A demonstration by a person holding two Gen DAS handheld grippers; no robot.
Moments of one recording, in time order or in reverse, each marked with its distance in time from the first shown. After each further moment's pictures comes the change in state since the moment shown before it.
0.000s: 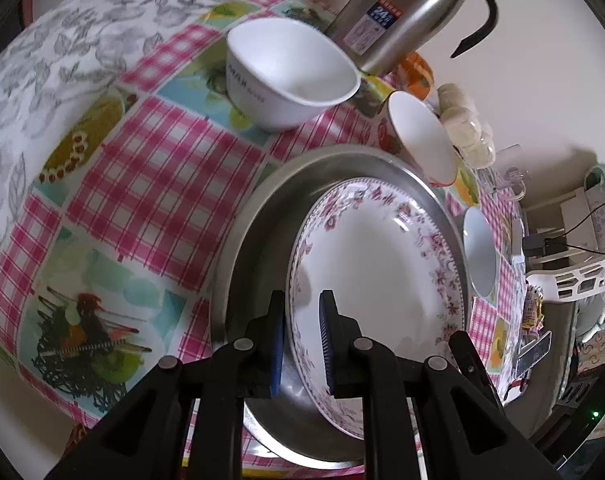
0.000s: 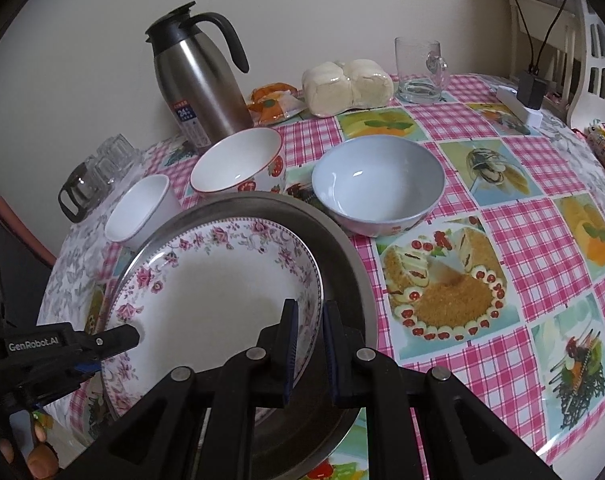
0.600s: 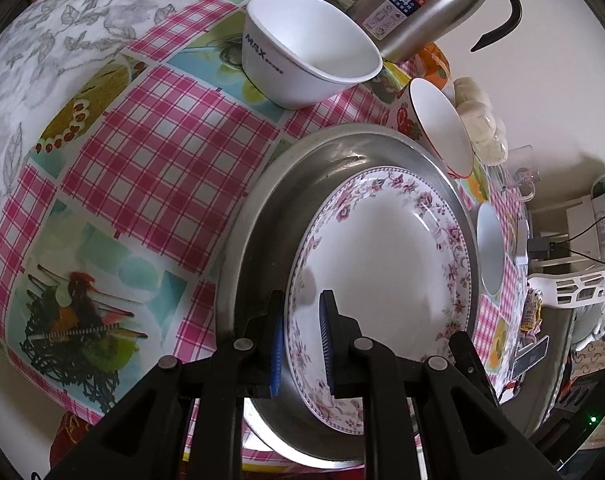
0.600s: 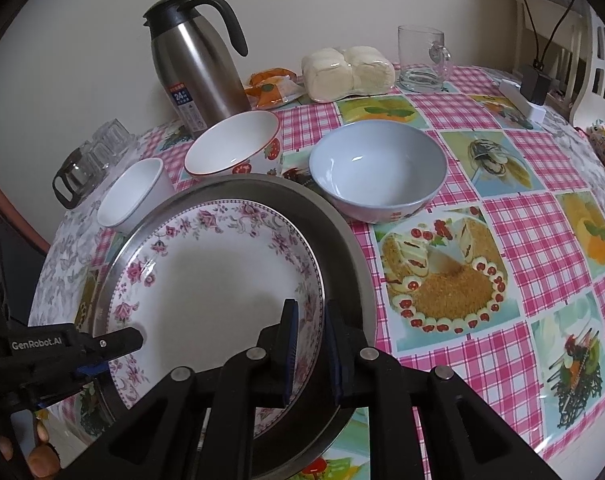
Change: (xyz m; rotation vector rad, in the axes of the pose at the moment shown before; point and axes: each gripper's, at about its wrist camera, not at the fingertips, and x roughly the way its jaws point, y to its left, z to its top) left arm 0.010 0.008 -0.006 -0.051 0.047 0.000; right arm 0.007 0.001 -0.002 -0.022 0.041 -0.017
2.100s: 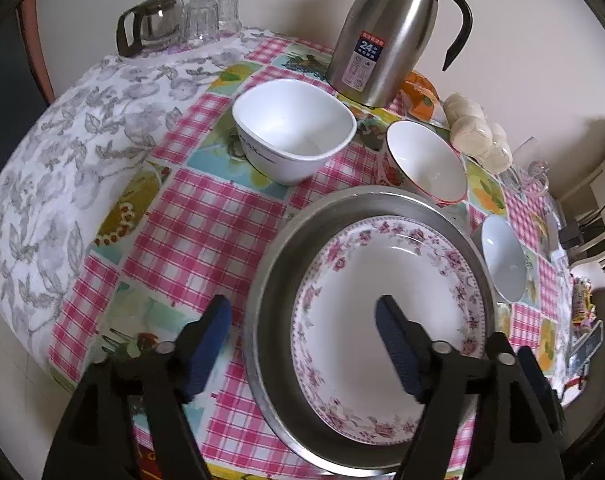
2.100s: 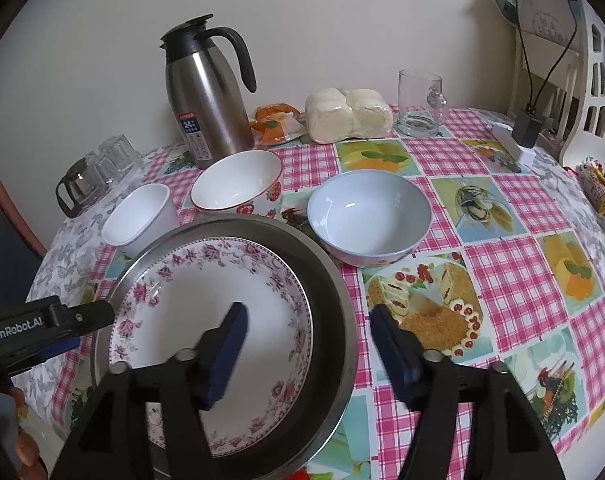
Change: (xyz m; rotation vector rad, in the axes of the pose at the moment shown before) left arm -0.041 -0.036 0.001 0.185 -0.219 0.220; right arm -0.023 0.004 0.006 -0.064 -0.124 -0.038
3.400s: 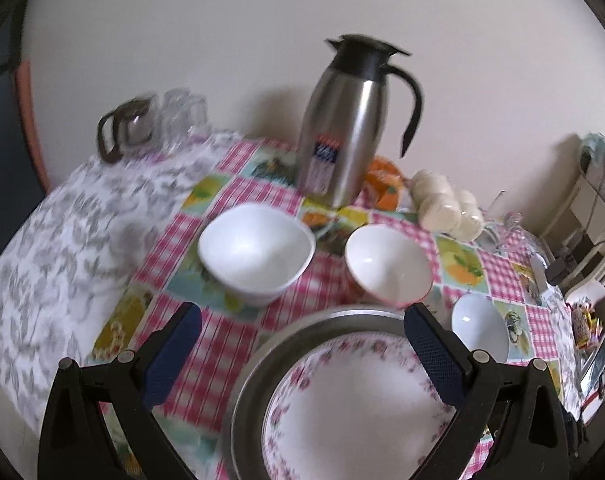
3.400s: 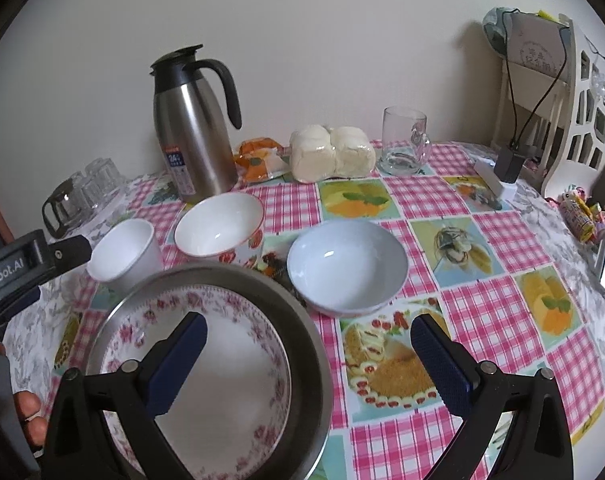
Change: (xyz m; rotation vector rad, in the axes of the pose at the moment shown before) left arm -0.027 -0.030 0.039 0.123 -0.341 -0.048; right arm -0.008 0.000 0.027 -0.007 -0.098 -0.081
